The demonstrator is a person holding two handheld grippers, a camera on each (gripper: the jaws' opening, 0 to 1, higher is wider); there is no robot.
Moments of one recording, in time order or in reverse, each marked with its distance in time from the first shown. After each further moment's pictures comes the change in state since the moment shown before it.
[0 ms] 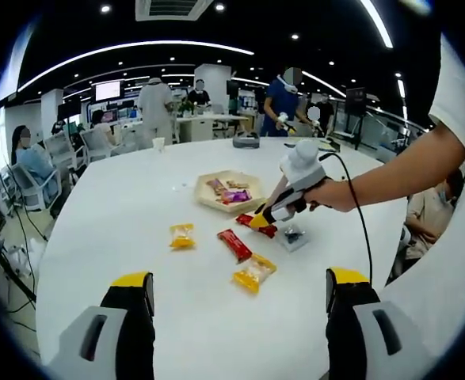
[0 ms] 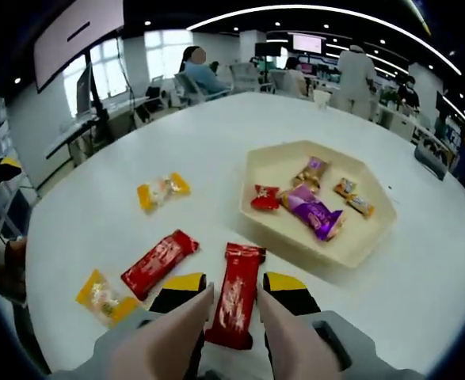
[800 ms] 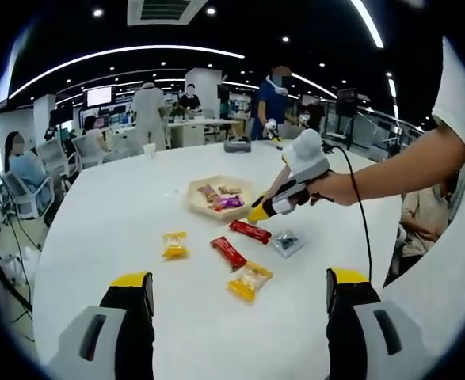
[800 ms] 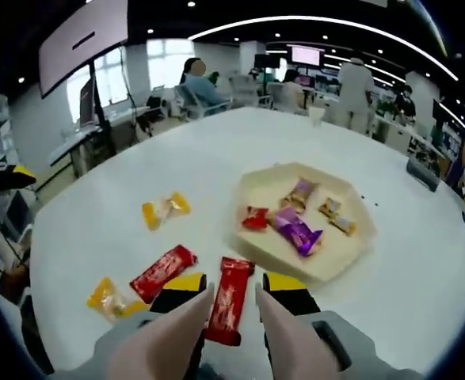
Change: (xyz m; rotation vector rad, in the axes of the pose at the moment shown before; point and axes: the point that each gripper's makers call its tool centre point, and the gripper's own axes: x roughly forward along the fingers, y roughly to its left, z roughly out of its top) left arm 0.009 -0.006 0.007 0.024 -0.012 -0.040; right arm -0.021 -0.006 0.021 -0.009 -0.058 -0.015
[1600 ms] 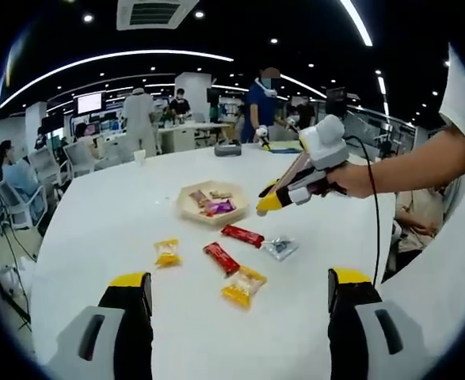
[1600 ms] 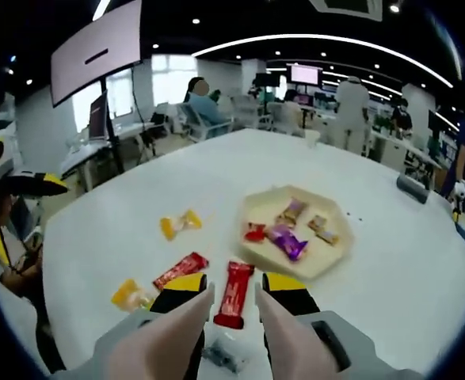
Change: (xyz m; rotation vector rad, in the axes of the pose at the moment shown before) left arm 0.003 -0.006 0.006 0.038 -0.026 -0.041; right arm -0.054 0.006 0.018 -0.020 -0.104 -0.002
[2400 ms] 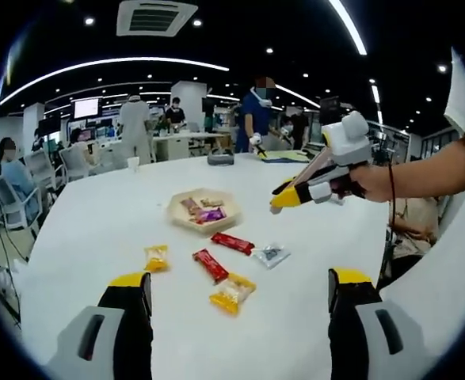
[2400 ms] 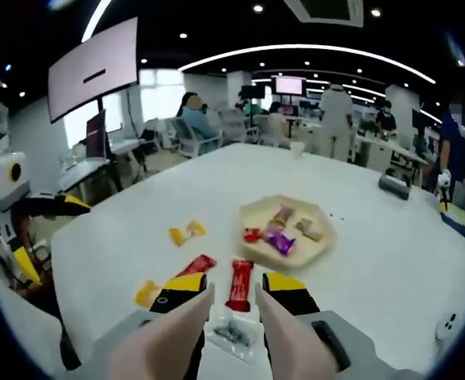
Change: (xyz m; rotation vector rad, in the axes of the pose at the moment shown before) left arm 0.005 -0.013 -0.001 -0.004 -0.051 -0.032; right arm -0.054 0.009 0.004 0.053 -0.070 -0.054
